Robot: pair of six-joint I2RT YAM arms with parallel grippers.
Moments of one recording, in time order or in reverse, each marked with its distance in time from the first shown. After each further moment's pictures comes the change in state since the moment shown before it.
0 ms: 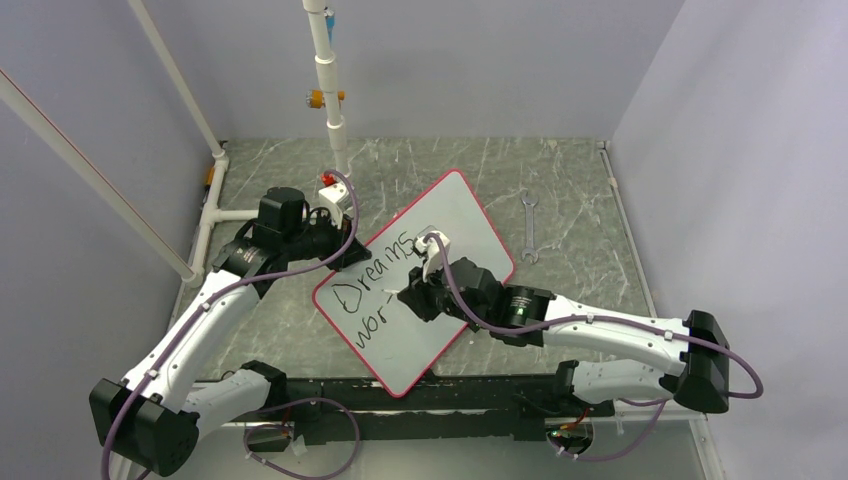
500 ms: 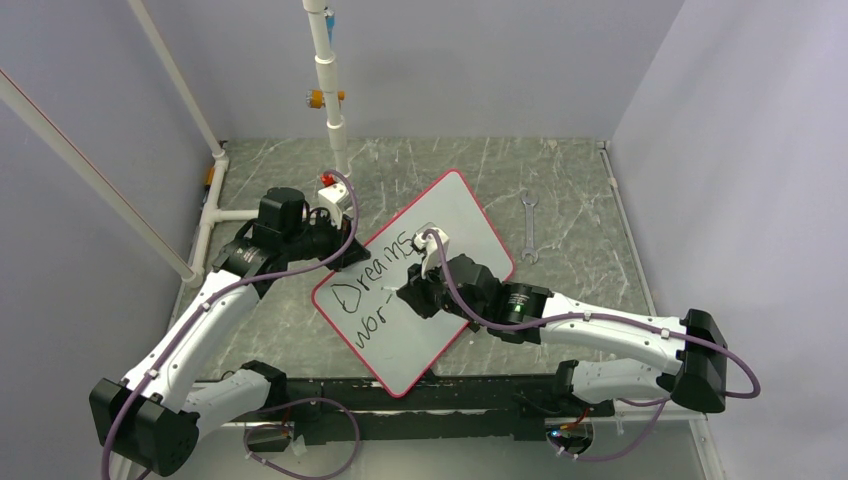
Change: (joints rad) left arm 0.000 0.000 -0.002 -0.004 -0.011 0.000; right arm -0.019 0.027 0.020 0.000 0.002 0.001
